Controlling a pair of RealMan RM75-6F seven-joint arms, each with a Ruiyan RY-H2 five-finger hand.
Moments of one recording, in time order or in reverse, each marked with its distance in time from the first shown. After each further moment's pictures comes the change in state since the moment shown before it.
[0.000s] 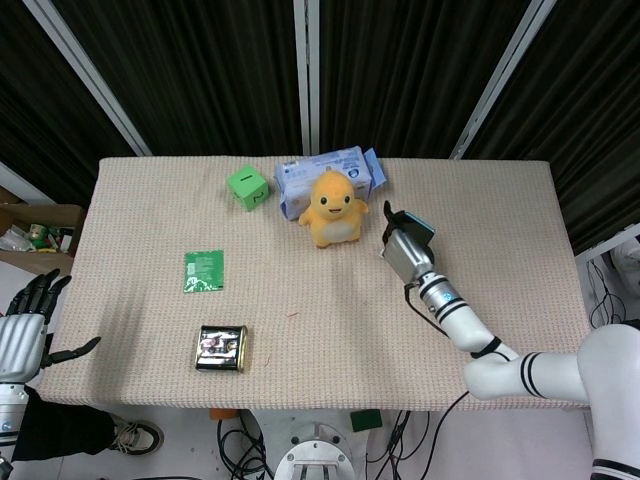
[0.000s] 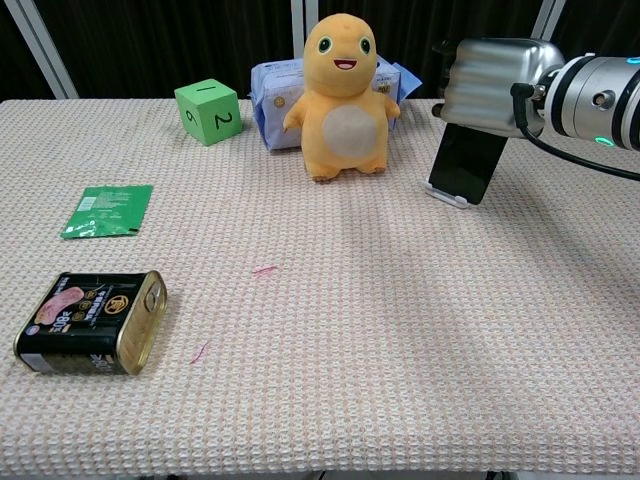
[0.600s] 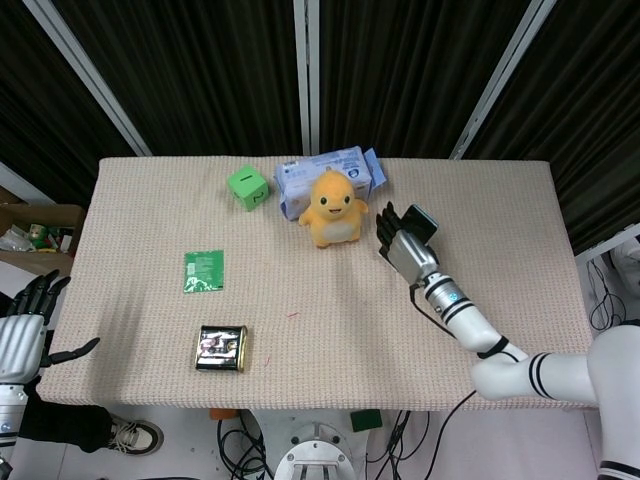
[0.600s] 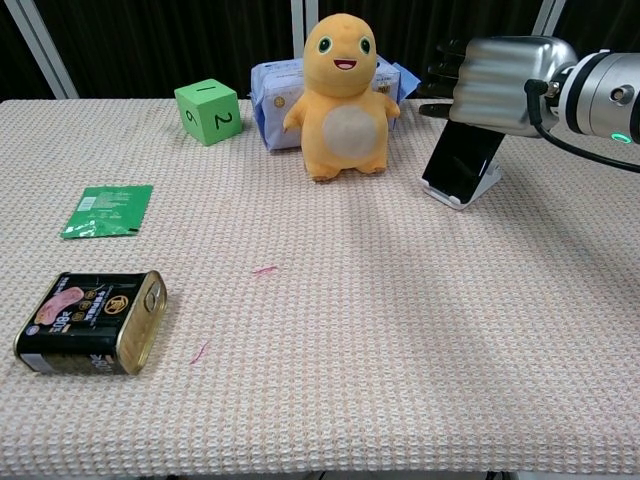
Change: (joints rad) left arm 0.002 0.001 0.002 0.001 0.000 0.000 -0.002; right arm -0.013 0.034 -0.008 -0.013 -0.054 -0.009 0.050
